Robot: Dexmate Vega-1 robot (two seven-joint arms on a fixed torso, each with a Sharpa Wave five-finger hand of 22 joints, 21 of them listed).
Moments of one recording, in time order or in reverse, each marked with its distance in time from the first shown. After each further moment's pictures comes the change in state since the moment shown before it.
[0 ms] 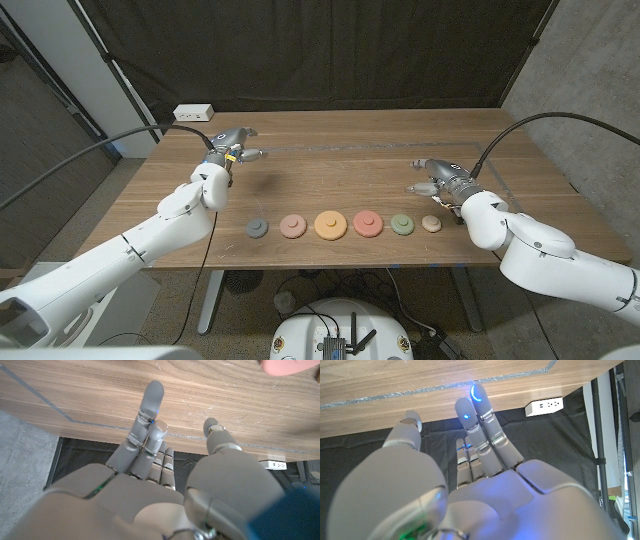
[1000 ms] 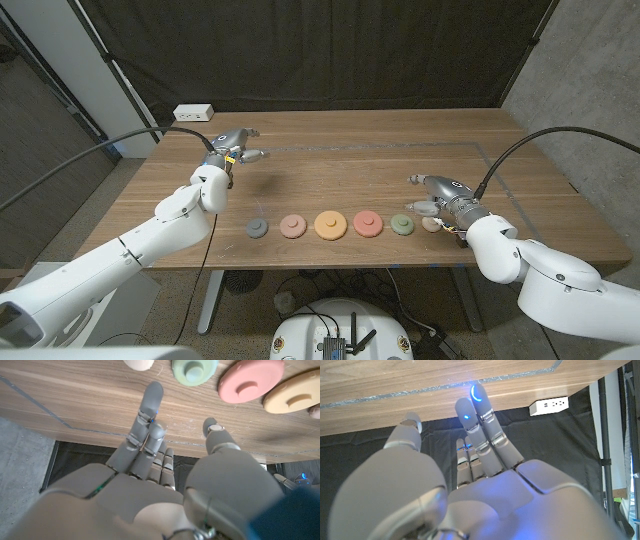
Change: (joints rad) left arm 0.022 0.009 -0.012 -0.013 -0.010 -0.032 0.012; left_hand -0.013 0.013 -0.015 0.001 0.000 0.005 0.005 -0.008 0.000 0.000 0.000 0.000 0.012 -0.004 0.004 0.014 -0.006 -0.005 0.006 0.008 -0.009; right arm -0.158 -0.074 0.040 -0.128 0.025 -0.040 -0.091; right_hand 0.010 0.010 -0.018 0.004 0.006 -0.014 0.004 0.000 0.002 -0.020 -0.001 0.004 0.003 -0.016 0.006 -0.022 -0.013 -0.021 0.011 0.013 -0.027
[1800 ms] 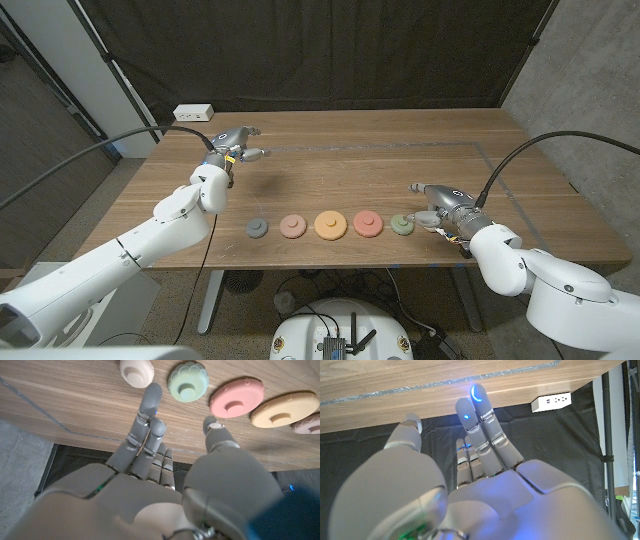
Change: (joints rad) left arm 0.012 0.003 -0.009 -0.019 0.007 -0.002 0.002; left_hand -0.004 0.004 -0.001 -0.001 0.000 0.000 0.000 0.000 0.000 0.005 0.005 -0.007 0.005 -0.009 0.002 0.007 -0.009 -0.004 -0.004 0.015 -0.009; right arm -0.020 -0.044 -0.018 -0.037 -0.005 -0.027 0.008; right_hand 0.022 -0.022 -0.040 -0.004 0.000 -0.031 -0.010 -0.008 -0.003 -0.039 -0.011 -0.008 -0.007 -0.040 0.010 -0.047 -0.060 -0.056 0.027 0.011 -0.032
